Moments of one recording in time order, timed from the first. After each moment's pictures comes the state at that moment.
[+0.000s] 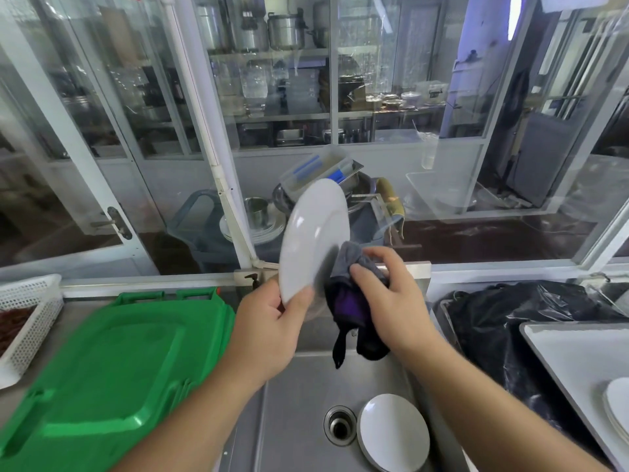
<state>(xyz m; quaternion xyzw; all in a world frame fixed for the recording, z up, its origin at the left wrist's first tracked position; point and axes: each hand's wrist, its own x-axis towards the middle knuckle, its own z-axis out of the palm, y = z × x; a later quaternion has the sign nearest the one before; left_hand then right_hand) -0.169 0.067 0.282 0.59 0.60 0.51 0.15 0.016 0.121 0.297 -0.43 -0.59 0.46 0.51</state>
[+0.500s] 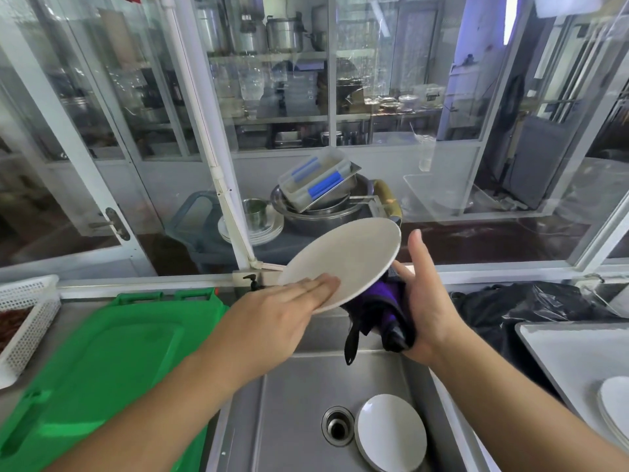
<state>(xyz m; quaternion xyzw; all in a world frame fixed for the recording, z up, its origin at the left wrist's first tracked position) -0.179 0.058 0.317 0.85 0.47 0.22 -0.10 0.043 0.129 0.308 -0.35 -0.35 0.75 0.43</state>
